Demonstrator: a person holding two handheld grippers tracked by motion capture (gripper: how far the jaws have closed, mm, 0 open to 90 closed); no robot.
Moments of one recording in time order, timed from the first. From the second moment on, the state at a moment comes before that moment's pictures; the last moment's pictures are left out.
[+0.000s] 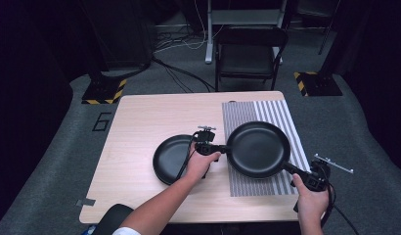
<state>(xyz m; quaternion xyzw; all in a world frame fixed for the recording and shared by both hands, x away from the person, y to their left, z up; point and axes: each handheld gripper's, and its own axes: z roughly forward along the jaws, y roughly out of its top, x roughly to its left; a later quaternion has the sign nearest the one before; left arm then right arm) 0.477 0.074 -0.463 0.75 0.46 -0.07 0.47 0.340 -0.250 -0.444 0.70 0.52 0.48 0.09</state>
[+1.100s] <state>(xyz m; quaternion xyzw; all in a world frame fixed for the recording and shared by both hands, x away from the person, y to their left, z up) 0.502 0.049 -0.484 0.75 0.49 -0.07 0.44 0.368 -0.268 -0.475 0.73 0.50 0.46 0.08</state>
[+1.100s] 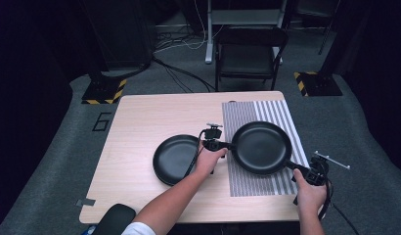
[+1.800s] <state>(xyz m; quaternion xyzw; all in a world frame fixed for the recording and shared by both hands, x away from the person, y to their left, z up) 0.519 0.040 -0.497 0.73 0.52 -0.07 0.43 0.389 -0.275 -0.487 0.74 0.50 0.45 0.07</state>
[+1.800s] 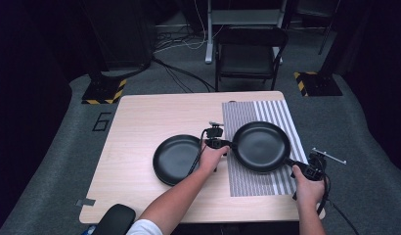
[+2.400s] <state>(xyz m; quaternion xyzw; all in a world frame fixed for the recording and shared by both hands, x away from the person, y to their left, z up) 0.533 0.025 -0.504 0.74 0.53 -0.07 0.41 0.404 -0.287 -0.500 0.75 0.49 0.44 0.06</state>
